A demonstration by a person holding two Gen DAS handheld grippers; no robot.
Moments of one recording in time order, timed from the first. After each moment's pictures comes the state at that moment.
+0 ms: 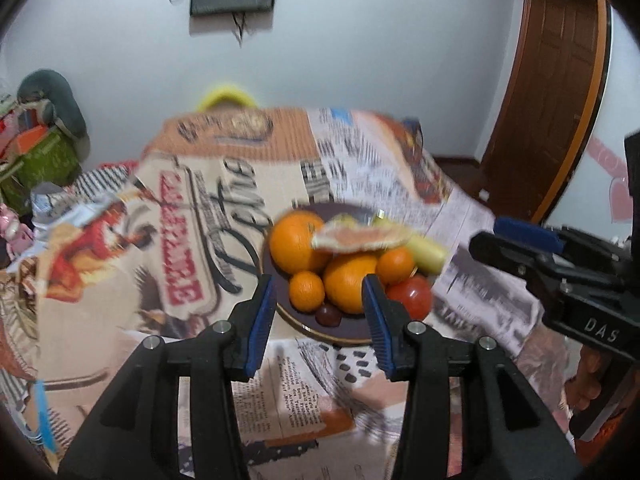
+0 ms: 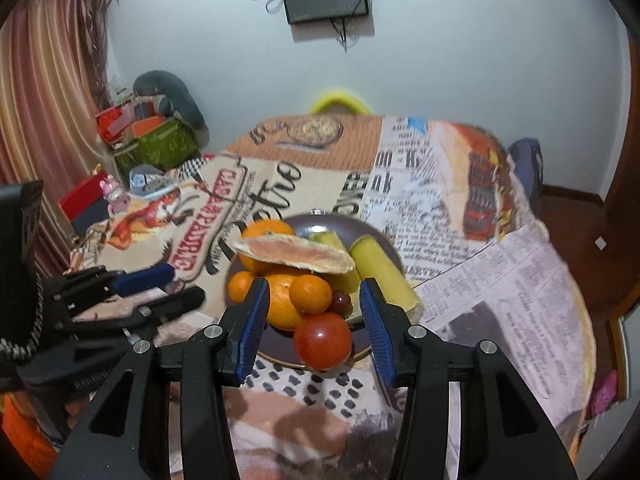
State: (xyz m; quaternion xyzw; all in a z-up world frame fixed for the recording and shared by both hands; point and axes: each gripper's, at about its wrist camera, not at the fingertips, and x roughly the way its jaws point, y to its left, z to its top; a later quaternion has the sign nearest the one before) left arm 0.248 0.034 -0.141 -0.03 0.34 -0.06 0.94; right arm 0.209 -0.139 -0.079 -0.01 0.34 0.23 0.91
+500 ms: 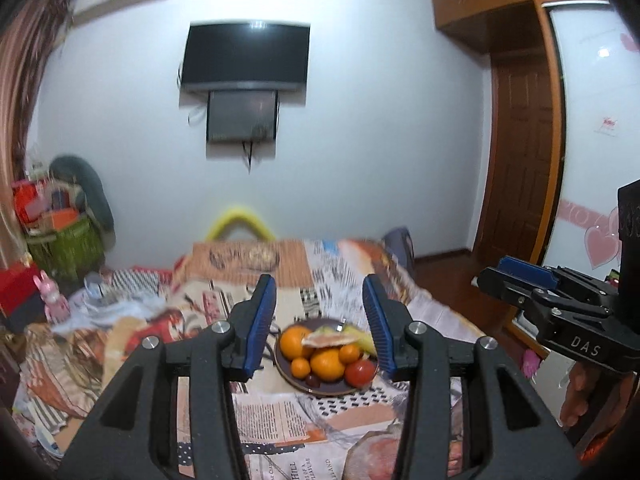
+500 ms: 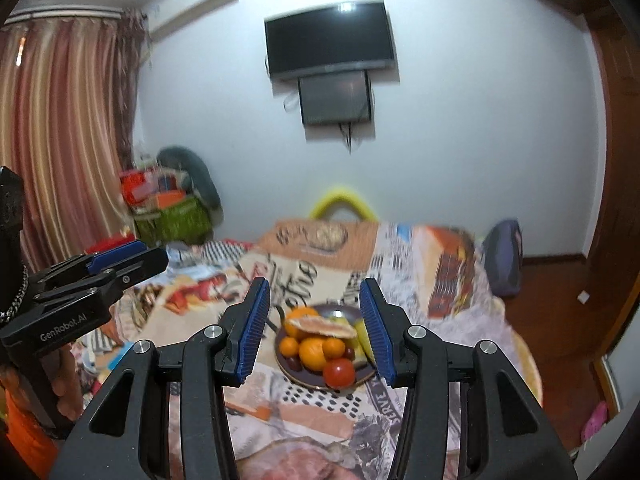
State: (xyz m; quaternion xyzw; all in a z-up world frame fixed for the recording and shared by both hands) left arm 0.094 0.020 0.004 -0.01 0.13 -0.05 0.99; right arm 0.088 -0.167 0.038 0.00 0.18 0.22 0.96
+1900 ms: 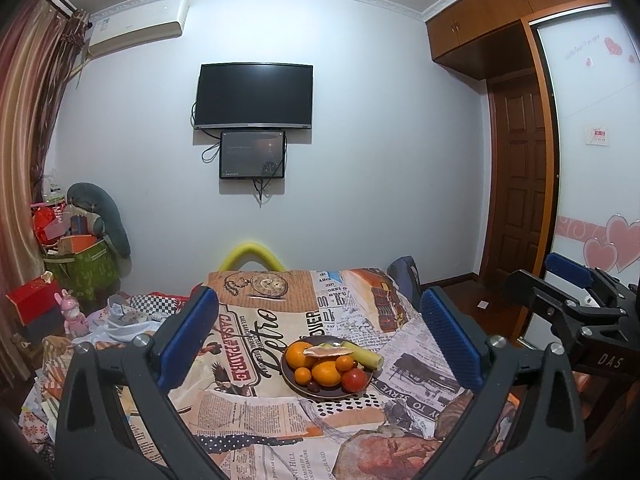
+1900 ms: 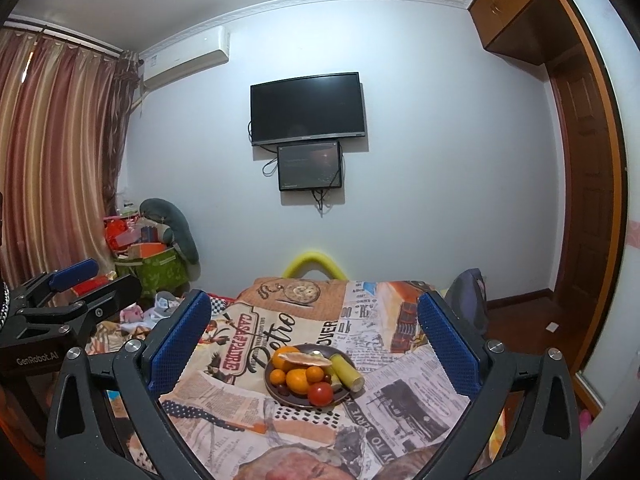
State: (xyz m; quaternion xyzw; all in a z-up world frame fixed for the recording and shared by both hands) left arm 0.024 0.007 0.017 -0.01 0.08 -0.03 1.00; right arm 0.010 -0.184 0.054 0.01 0.08 0.16 0.98
